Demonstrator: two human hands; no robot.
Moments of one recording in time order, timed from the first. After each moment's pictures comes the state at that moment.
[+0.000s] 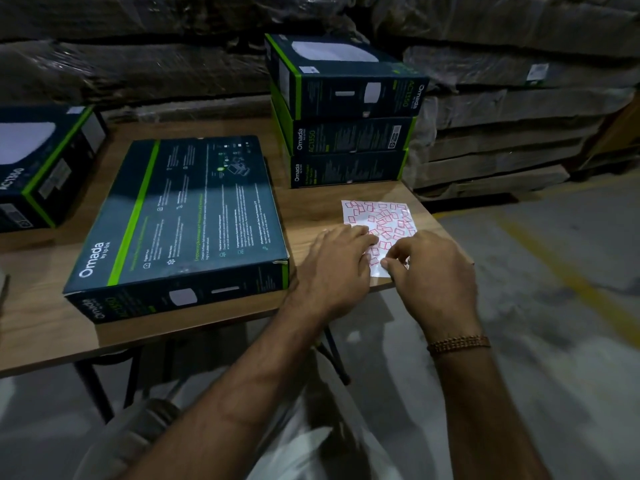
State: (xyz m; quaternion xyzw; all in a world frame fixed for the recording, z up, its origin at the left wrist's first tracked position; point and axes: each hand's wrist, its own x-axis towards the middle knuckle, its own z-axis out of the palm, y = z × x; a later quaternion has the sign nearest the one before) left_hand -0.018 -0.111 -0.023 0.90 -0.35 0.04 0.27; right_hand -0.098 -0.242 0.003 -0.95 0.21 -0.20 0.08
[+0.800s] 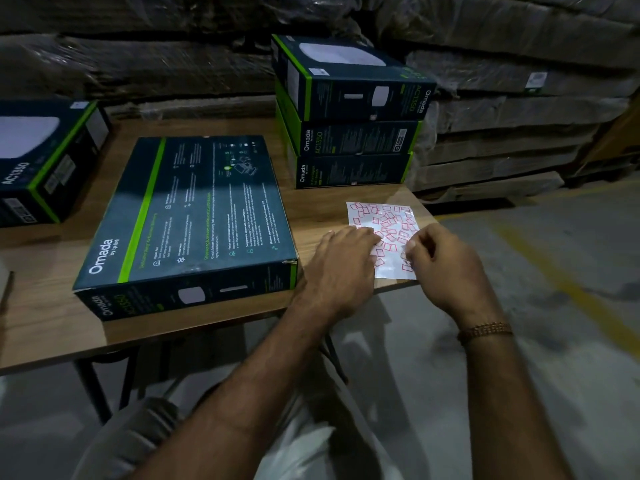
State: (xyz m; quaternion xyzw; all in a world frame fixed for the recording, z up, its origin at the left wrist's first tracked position) left_hand -0.022 -0.107 -0.014 0.90 -0.35 0.01 0.26; right_hand -0.091 -0.269 0.002 -0.92 0.22 -0.19 0.27
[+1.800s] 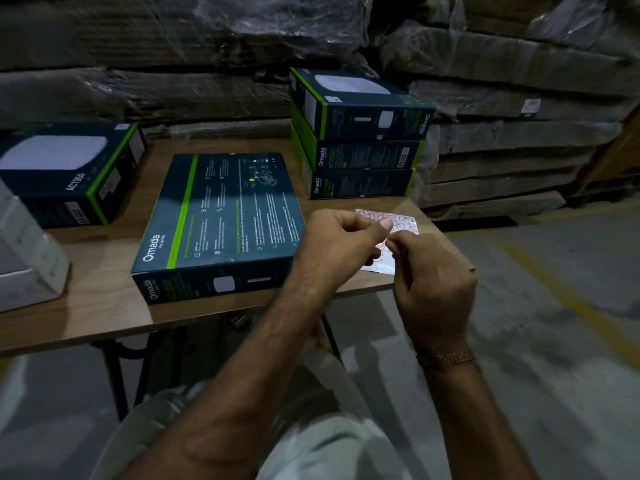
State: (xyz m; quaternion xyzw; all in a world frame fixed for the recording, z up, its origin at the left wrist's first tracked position) left_hand -0.064 -0.061 0.061 0.74 -0.16 -0.09 0.65; right_hand -0.130 -0.201 0.001 -0.82 -0.06 -0.57 0.08
